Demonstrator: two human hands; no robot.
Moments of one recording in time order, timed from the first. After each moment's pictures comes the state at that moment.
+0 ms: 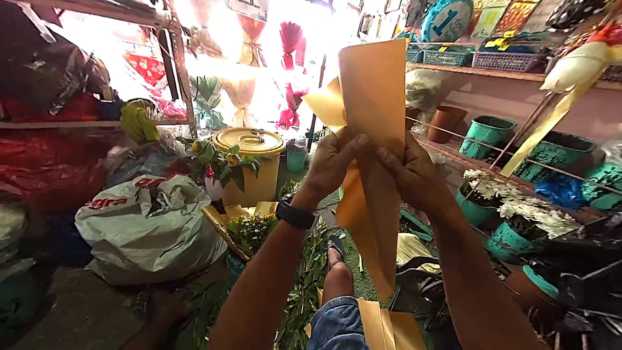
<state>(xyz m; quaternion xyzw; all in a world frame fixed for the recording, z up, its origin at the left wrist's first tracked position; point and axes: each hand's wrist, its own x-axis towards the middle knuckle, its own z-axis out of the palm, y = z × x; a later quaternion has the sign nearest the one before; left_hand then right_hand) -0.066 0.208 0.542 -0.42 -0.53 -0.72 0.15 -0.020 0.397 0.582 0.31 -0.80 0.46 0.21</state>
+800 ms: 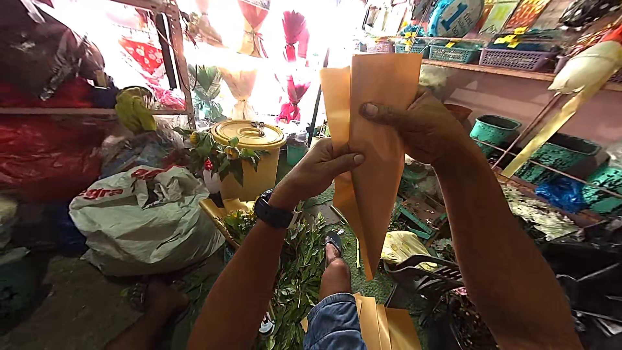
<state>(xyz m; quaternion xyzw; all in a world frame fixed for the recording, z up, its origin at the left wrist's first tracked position) -0.077 0.178 0.539 -0.51 -0.52 -0.68 0.05 -0.052 0.367 0.654 0.37 -0.70 0.61 0.06</state>
